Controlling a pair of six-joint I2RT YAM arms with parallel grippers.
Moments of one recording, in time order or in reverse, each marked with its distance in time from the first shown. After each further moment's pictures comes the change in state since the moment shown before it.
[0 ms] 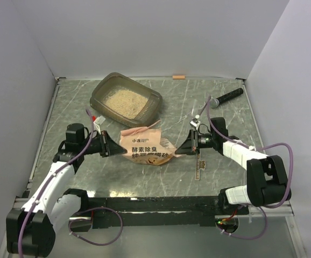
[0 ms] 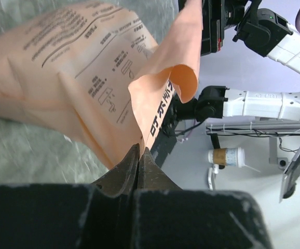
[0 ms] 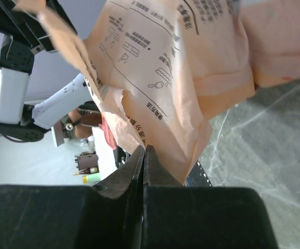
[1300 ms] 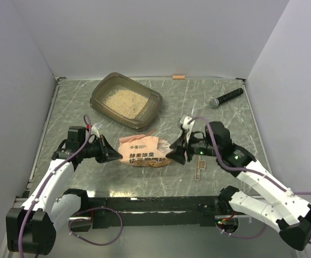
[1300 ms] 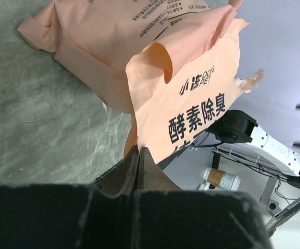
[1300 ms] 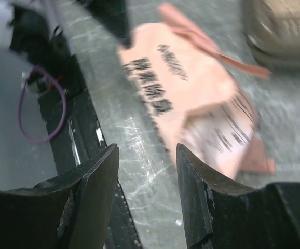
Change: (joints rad) left arm 0.010 0.010 0.048 -0.354 -0.211 -0.012; right arm 0.501 -0.513 0.214 -0.271 0.621 -0.546
